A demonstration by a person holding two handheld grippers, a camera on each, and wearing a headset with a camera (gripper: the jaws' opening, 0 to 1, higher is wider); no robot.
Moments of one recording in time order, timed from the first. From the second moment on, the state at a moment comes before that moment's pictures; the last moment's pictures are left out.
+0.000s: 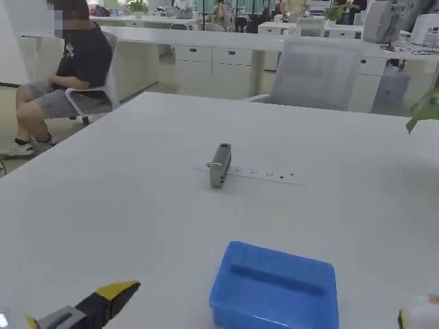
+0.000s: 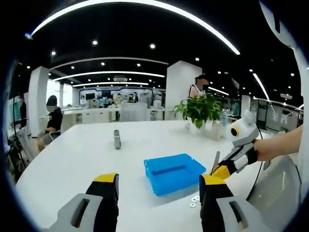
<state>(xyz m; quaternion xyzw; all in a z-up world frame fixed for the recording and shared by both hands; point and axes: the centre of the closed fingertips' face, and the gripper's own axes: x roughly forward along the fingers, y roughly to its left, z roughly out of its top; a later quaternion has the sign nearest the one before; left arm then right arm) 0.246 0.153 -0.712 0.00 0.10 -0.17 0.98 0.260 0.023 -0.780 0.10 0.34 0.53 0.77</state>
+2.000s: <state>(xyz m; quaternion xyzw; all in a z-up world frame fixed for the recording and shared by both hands) 0.246 0.186 -0.716 0.00 0.11 -0.10 0.99 0.376 -0.006 -0.807 -0.07 0.32 0.43 0.84</state>
